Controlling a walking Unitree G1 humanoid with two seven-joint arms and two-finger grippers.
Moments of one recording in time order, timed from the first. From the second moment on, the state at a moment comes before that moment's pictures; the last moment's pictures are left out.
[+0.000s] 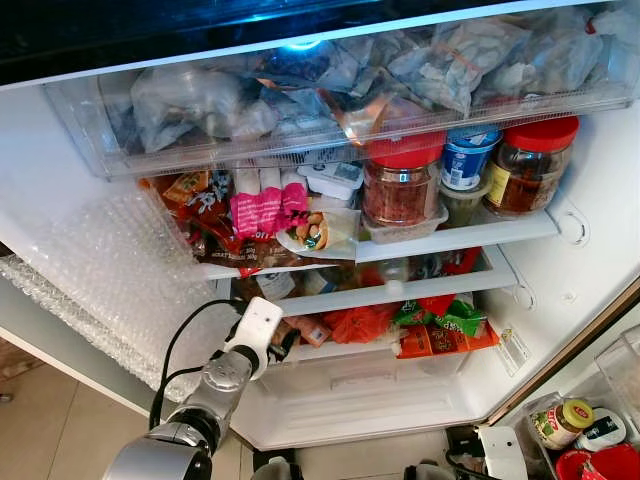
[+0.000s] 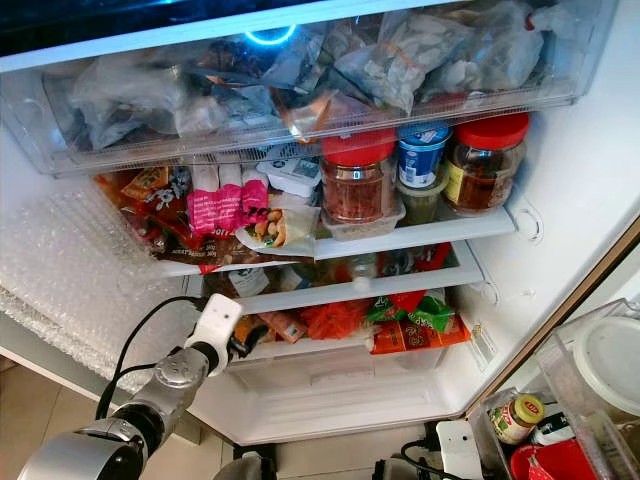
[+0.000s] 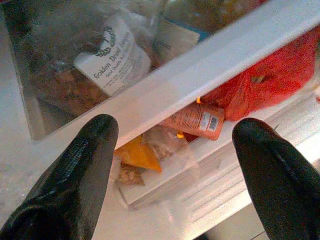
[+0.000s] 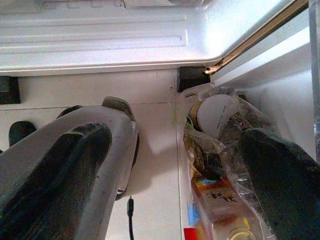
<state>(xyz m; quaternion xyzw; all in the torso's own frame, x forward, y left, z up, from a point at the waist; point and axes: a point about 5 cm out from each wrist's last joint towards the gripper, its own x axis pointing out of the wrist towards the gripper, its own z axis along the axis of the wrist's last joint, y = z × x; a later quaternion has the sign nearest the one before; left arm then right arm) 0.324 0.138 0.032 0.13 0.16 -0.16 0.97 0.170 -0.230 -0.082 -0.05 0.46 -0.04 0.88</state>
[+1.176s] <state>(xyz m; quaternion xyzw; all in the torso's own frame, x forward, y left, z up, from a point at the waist) 0.313 0.139 0.033 0.05 0.11 -0.20 0.97 0.171 -0.230 -0.081 -0.05 0.46 -0.04 0.88</state>
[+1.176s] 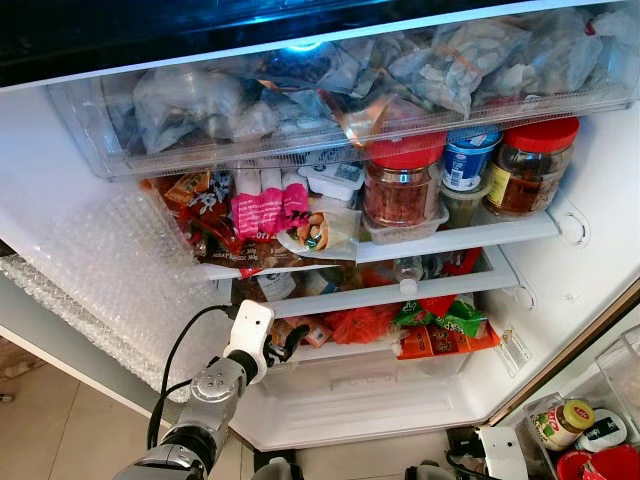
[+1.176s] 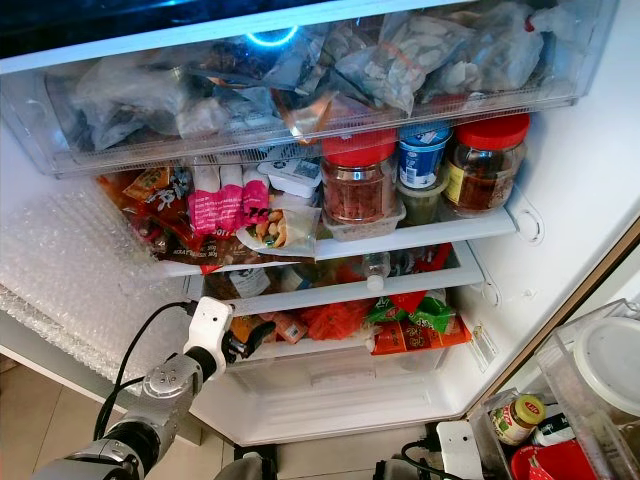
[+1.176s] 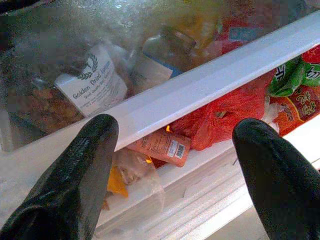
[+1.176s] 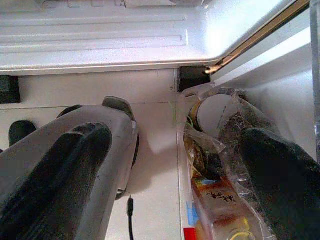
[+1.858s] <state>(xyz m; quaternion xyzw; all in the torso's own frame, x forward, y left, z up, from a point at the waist) 0.308 0.141 0.027 0.05 0.12 -0.20 0.97 0.170 -0.231 -0.081 -0.05 0.46 -0.04 0.88</state>
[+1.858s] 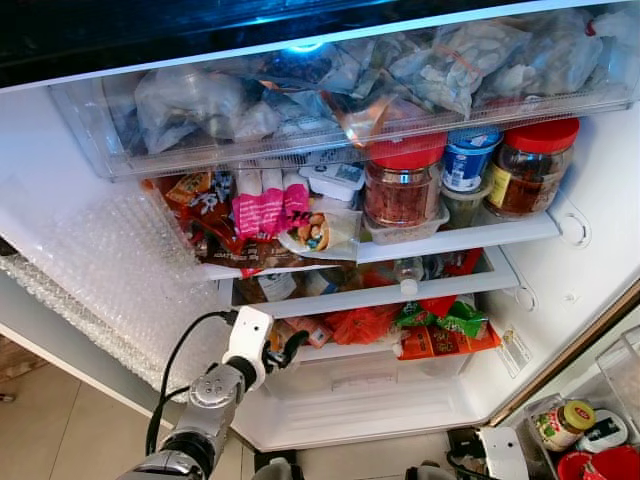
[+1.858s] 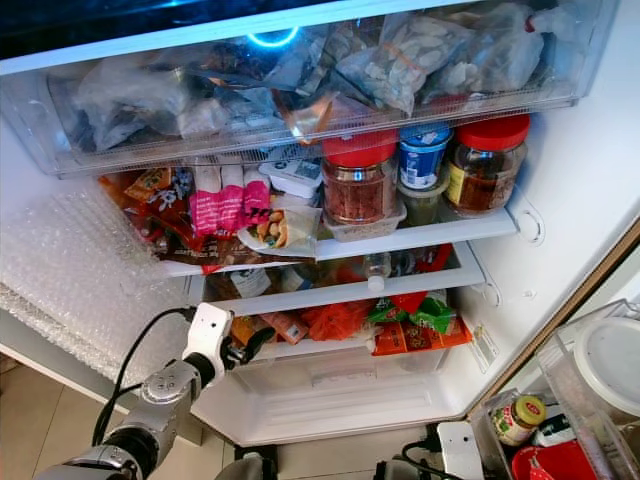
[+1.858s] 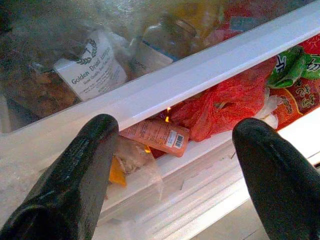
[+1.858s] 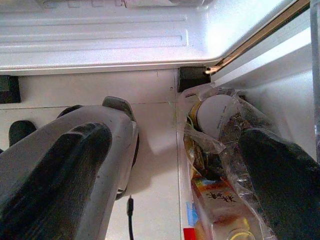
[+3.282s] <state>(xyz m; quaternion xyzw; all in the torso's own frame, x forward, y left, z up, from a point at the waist) 0.308 0.145 0.027 0.05 0.12 -0.19 0.97 0.170 -0.232 -0.081 -0.05 0.46 -0.03 0.88</state>
